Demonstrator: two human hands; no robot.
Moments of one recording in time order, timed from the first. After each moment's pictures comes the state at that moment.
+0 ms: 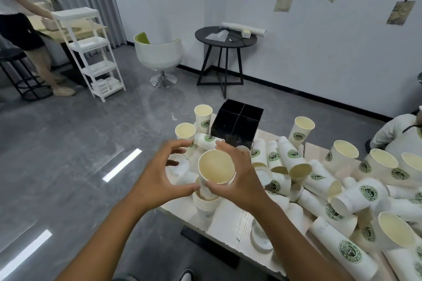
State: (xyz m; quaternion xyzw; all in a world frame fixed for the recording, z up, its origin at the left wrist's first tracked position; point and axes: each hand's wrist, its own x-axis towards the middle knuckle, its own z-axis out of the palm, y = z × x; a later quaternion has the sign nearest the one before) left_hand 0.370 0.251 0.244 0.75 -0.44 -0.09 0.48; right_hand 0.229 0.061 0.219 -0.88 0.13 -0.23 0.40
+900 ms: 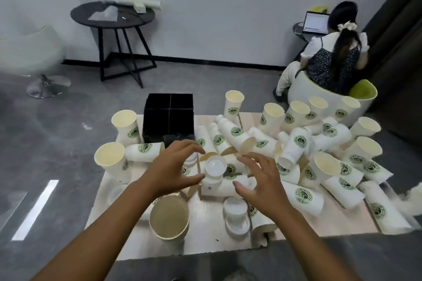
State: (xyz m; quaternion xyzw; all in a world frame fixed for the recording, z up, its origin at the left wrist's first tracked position) left_hand 0.424 0.061 0.183 0.60 -0.73 -0.15 0.29; right_hand 0.141 -0.008 0.150 -0.85 0.41 -0.29 0.15
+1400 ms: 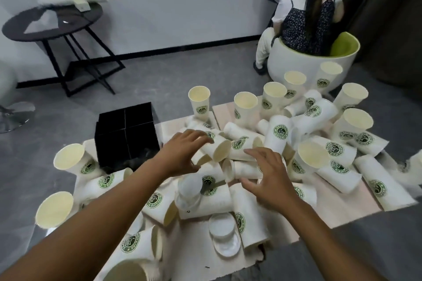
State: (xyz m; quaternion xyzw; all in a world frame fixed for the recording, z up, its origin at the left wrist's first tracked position) left_hand 0.366 -0.137 0.151 0.52 -0.85 -0.08 0.03; right_hand 0.073 -0.104 0.113 -0.78 0.52 -0.29 0.21
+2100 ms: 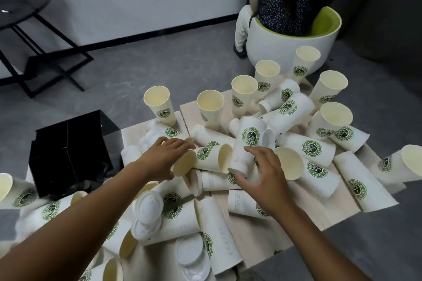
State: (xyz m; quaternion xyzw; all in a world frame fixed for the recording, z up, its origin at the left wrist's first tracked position) left_hand 0.316 -0.226 0.091 0.49 -0.86 -0.11 -0.12; right_hand 0.003 -0.161 0.085 -0.69 0.59 -0.35 0.23
